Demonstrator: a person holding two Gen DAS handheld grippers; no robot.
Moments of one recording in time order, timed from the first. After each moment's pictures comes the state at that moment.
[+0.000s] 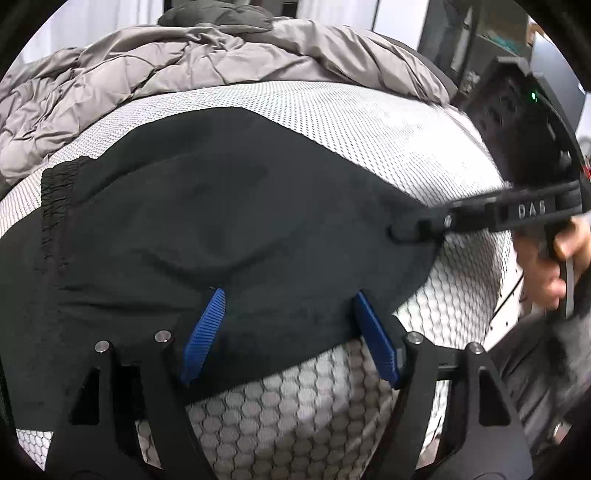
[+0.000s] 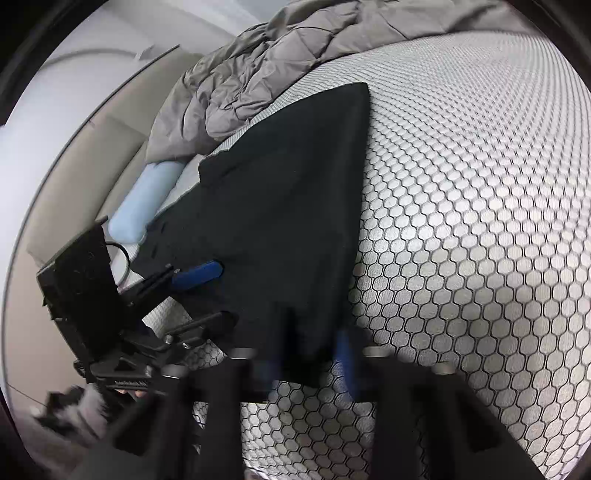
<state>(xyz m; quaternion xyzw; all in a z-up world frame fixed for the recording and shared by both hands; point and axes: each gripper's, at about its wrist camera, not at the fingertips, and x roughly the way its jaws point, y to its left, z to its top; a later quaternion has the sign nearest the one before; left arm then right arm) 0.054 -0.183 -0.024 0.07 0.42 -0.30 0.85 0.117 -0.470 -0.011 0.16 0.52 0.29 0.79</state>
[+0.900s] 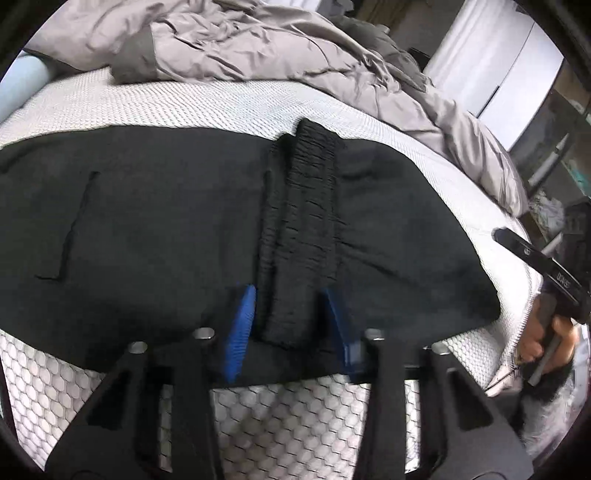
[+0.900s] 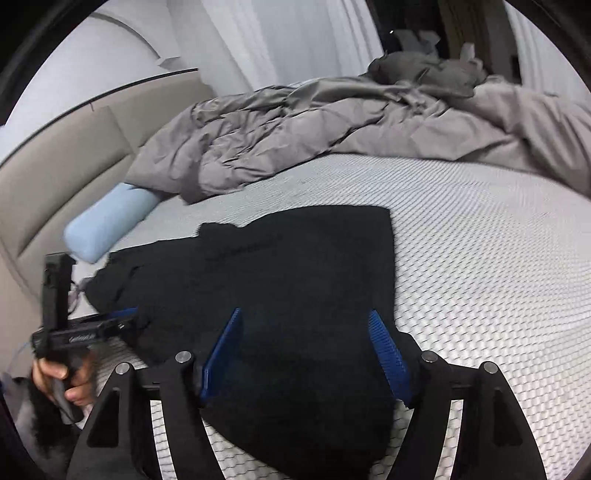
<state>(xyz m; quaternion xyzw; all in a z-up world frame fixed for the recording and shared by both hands) 0.087 0.015 -0.033 -0.13 0.45 -0.14 0.87 0.130 -0.403 0.039 0.04 0.38 0.20 0.90</state>
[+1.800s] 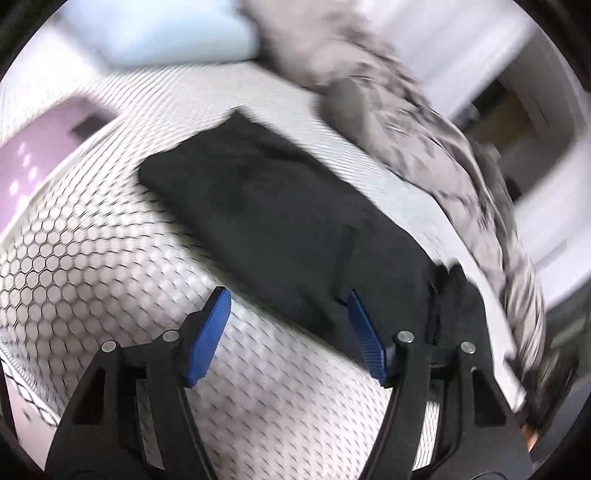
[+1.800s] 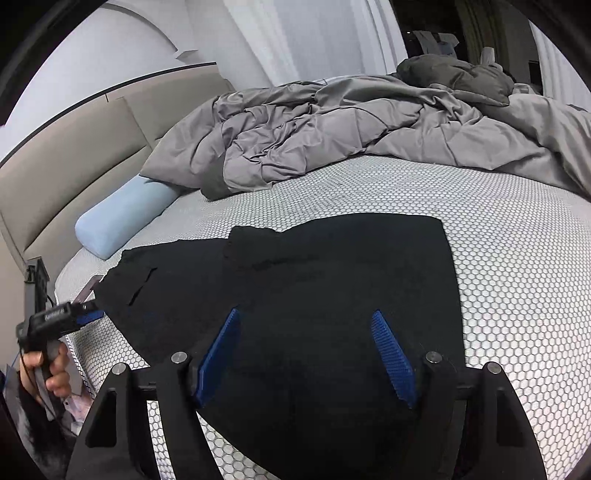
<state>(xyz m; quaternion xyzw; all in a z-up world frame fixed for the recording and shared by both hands) 0.029 0.215 -0.030 -0.36 0.38 0.08 0.85 0.145 -0.347 0.036 0.03 0.38 0.25 0.89</state>
